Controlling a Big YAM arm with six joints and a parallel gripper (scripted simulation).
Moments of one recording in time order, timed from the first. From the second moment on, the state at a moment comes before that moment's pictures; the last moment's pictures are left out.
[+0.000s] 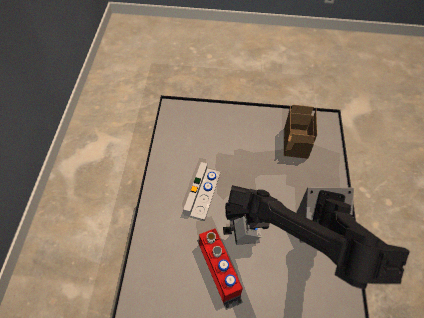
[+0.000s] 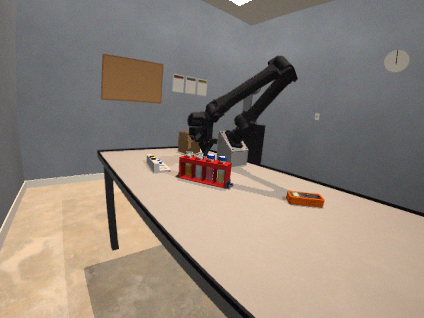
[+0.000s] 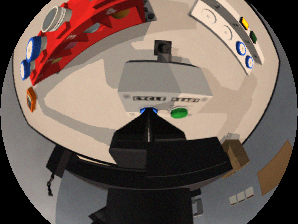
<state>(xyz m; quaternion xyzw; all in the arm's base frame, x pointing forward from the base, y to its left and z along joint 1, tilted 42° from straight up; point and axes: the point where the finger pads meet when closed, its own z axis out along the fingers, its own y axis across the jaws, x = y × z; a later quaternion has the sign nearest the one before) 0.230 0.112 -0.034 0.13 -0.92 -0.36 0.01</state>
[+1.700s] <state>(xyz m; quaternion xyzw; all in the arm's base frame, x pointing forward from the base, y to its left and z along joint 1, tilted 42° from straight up) 0.229 0.091 -0.014 0.13 -0.92 -0.36 0.01</state>
